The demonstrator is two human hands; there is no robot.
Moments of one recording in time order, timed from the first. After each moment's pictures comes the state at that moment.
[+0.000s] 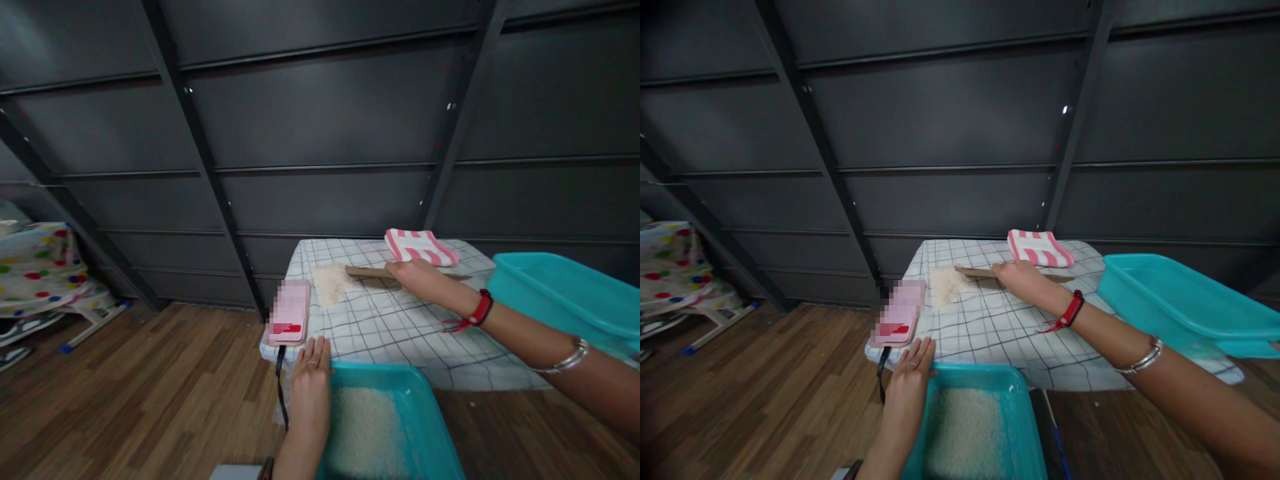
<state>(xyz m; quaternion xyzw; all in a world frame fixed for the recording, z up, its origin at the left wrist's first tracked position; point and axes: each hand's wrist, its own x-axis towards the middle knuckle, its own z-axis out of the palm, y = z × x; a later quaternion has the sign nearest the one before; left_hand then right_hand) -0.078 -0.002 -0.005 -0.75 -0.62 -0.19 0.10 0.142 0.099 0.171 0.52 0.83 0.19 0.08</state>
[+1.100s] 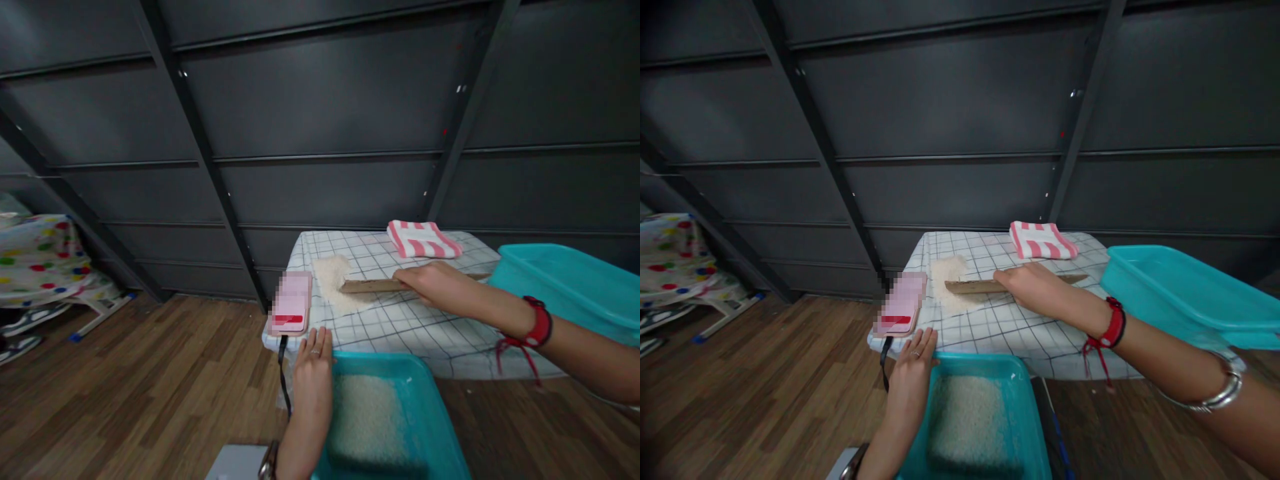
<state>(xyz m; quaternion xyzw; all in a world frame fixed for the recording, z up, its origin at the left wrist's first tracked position) -0.079 -0.005 0.009 -0.76 -0.62 -0.17 0.08 0.150 0.069 0.175 0.43 0.89 0.16 0.04</state>
